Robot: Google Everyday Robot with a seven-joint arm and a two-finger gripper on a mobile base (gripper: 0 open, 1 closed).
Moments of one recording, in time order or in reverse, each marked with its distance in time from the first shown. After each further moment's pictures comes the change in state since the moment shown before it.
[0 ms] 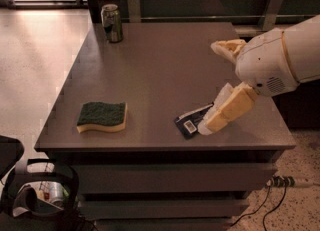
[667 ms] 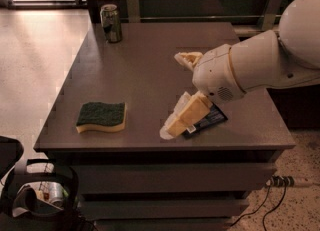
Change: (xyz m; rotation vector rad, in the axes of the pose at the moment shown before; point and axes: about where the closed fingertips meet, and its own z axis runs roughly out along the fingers) arm -0.023 0.012 0.072 -0.067 -0.078 -0.006
